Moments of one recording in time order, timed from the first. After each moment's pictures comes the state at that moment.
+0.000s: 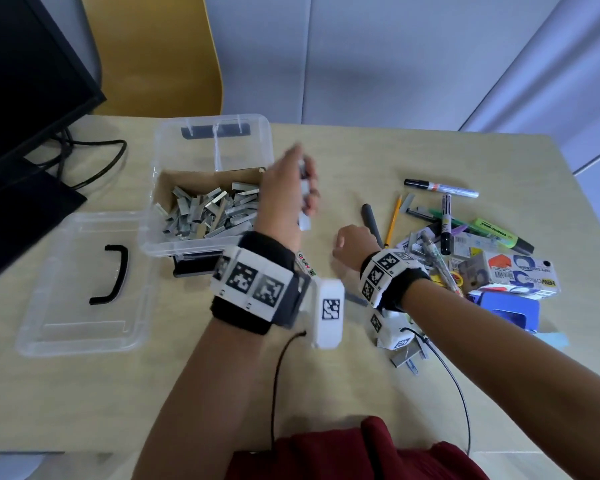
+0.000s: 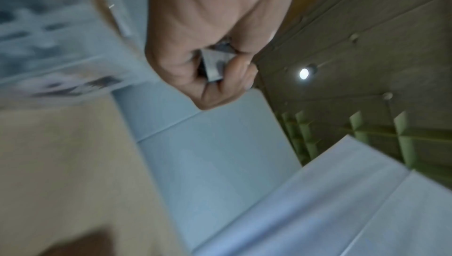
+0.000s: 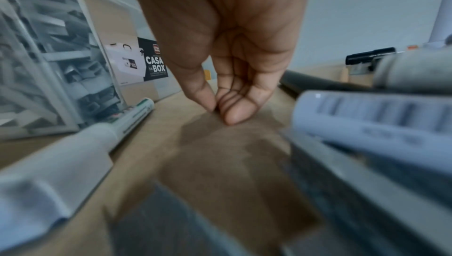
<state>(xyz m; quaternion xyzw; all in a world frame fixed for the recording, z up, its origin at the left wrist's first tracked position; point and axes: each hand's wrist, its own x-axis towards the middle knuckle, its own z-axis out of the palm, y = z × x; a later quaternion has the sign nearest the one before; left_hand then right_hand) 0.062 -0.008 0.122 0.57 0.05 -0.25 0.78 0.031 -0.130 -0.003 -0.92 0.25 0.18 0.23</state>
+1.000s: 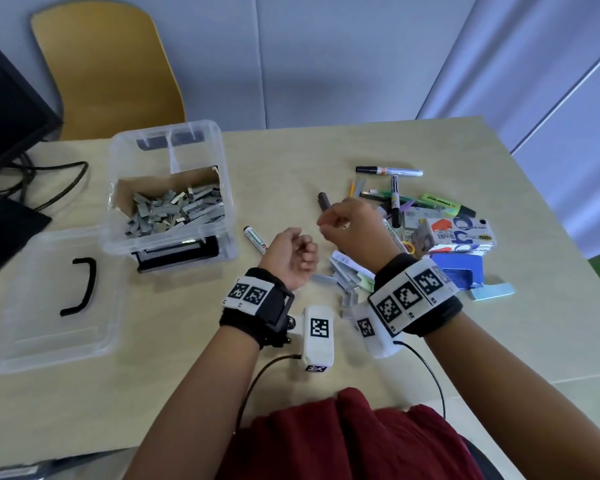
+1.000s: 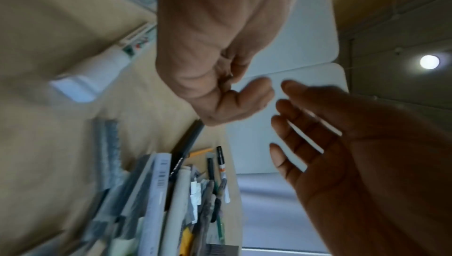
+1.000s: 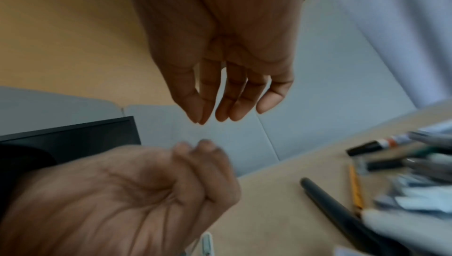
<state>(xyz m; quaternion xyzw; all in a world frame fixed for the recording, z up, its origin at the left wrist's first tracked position) 0.002 -0.032 0.037 0.42 0.21 -0.49 0.73 -0.060 -0.136 0.074 -0.90 0.18 -0.10 0.38</state>
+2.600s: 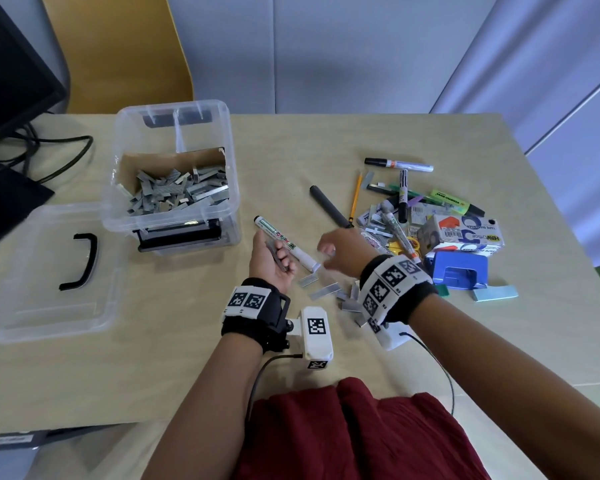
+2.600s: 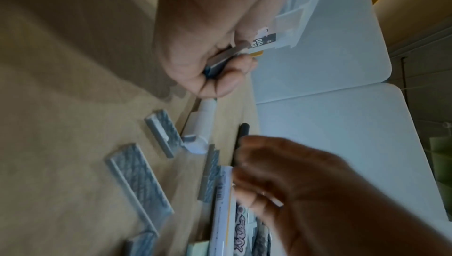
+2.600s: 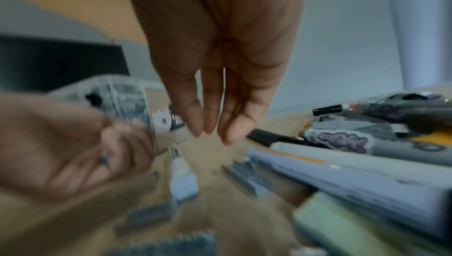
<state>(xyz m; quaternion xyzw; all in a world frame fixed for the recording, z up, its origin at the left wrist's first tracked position) 0.000 -0.013 -0.015 0.41 0.28 -0.35 0.79 -0.052 -0.140 0.016 -0.95 0.13 0.16 0.25</state>
